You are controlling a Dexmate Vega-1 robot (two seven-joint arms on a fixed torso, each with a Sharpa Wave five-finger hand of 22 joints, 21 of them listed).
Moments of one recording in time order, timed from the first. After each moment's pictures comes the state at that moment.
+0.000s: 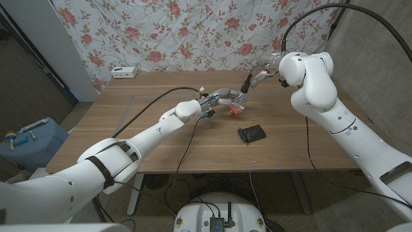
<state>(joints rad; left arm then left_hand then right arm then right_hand) 0.40 0.26 0.81 -0.91 -0.16 -0.40 -0.28 1.06 -0.05 0.37 -0.25 0.18 0.77 -0.04 0.20 0.21 0.80 -0.12 0.21 0.34 0.79 -0.09 0.18 0.17 0.19 -0.04 0.18 0.16 -0.64 -0.68 -0.53 -2.25 -1.15 -0.61 1.03 0.86 0.00 0.19 -0.18 0.38 0.36 -0.22 0.19 0.22 0.04 0.02 0.18 0.21 0.03 0.08 0.19 0.20 0.26 0.12 0.18 0.17</state>
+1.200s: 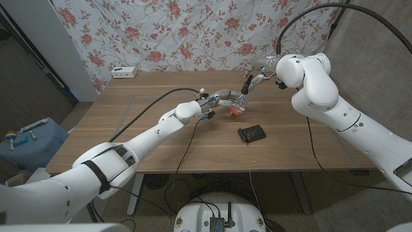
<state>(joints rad) 0.43 0.29 0.80 -0.99 -0.15 -0.37 -0.26 1.06 -0.05 0.37 -0.25 0.18 0.77 -0.04 0.20 0.21 0.80 -0.12 0.21 0.34 0.79 -0.09 0.18 0.17 0.19 -0.04 0.18 0.16 -0.55 -0.78 -0.65 -2.27 -1.03 -0.67 0.99 0.85 0.00 0.18 -0.14 0.39 0.43 -0.22 0.23 0.22 0.02 0.02 0.19 0.21 0.00 0.09 0.19 0.21 0.24 0.13 0.18 0.17</state>
